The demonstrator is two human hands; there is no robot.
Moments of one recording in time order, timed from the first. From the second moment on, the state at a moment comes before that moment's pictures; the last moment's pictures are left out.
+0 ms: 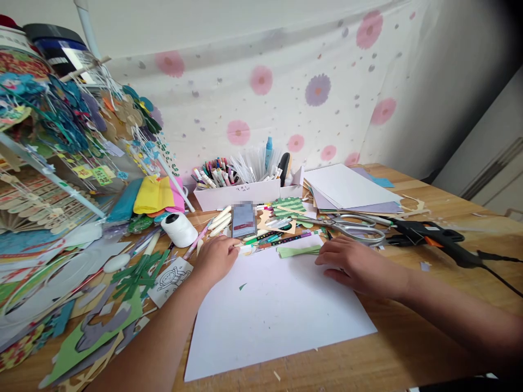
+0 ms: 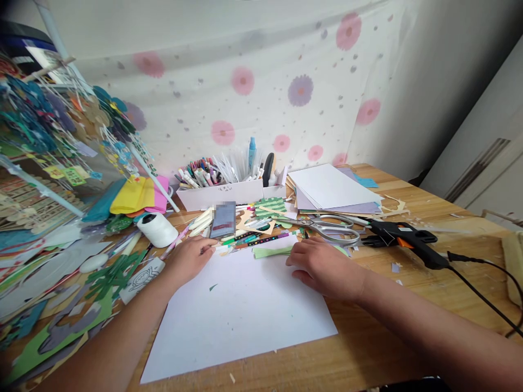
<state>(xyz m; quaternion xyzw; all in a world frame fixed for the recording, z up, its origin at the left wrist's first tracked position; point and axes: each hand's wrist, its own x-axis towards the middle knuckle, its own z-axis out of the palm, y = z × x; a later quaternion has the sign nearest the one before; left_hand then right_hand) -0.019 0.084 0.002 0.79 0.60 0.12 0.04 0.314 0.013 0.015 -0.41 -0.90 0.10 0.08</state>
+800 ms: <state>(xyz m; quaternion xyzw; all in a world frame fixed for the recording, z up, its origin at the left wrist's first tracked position) 0.006 0.113 0.017 0.71 0.70 0.07 0.01 0.318 0.012 0.023 -0.41 -0.90 0.08 0.09</state>
